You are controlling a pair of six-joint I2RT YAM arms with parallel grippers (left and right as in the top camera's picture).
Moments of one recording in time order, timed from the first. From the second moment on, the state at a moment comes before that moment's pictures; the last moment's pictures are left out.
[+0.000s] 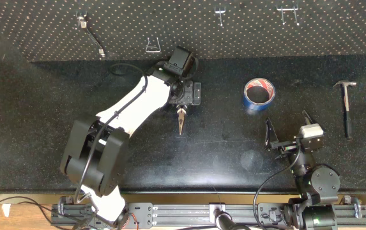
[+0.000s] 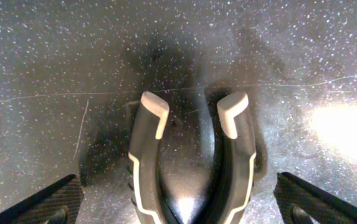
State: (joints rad) left arm -0.46 1.92 1.29 -0.70 -0.01 -0.45; right arm 0.06 0.01 0.01 -0.06 -0.14 0.03
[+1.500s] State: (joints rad) left arm -0.46 1.93 1.29 -0.69 -0.02 -0.47; right arm 0.06 0.01 0.01 -0.06 -0.14 0.03
